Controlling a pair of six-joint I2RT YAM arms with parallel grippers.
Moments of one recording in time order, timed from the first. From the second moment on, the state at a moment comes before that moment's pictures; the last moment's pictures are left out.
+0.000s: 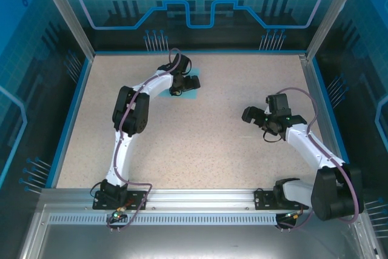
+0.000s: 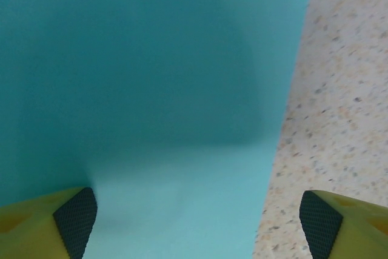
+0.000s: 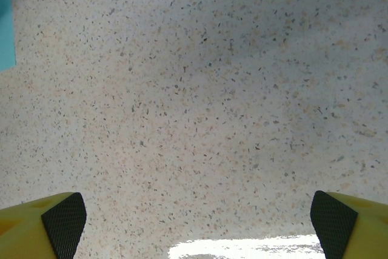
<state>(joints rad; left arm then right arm) -0.35 2.36 1.91 -0.63 0.07 -0.62 0.14 1.20 0.72 -0.48 -0.14 0.57</state>
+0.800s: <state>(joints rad) -0.51 1.90 1.20 -0.53 0.23 -0.91 0.20 1.18 0.71 -0.57 -0.12 0.61</state>
